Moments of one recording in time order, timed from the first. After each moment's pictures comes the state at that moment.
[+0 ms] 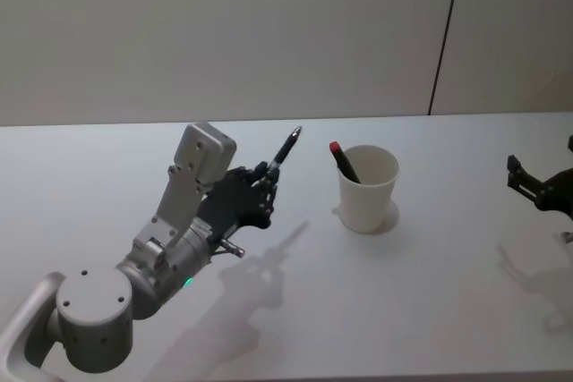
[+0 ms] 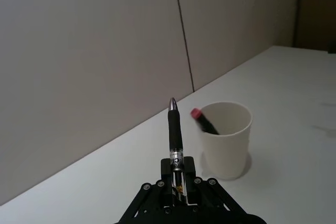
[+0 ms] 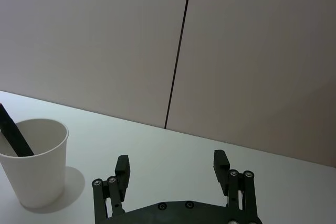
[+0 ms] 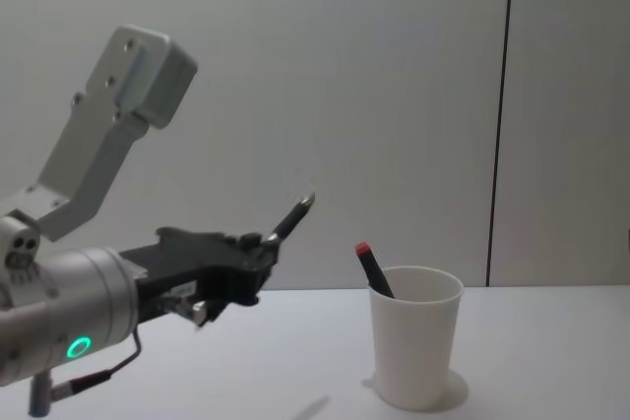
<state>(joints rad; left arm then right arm) -0.24 0.32 0.34 -1.51 -0.17 0.09 -0.25 0.11 0.21 0.04 -1.51 0.02 0.00 0.29</state>
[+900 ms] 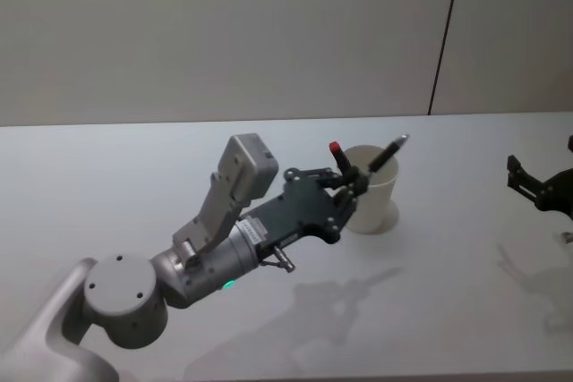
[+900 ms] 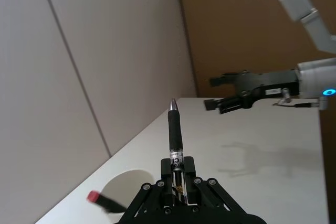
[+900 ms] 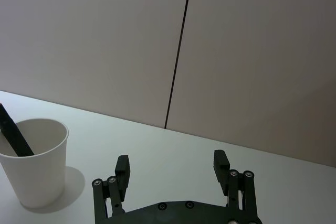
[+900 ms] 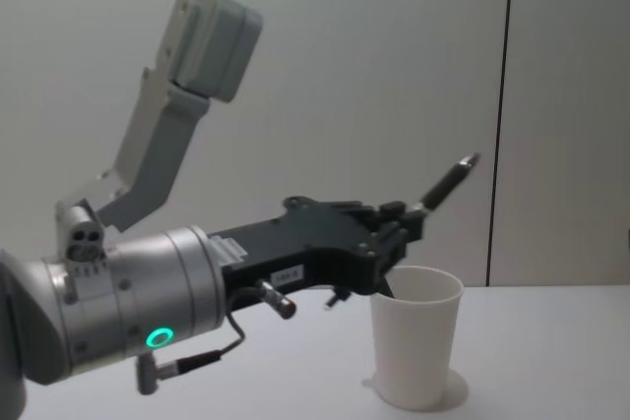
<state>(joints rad) -0.32 0.26 0.38 -1.40 -0.21 -0.14 -0.63 0.11 0.21 0.04 -1.51 0.02 0.00 0.29</state>
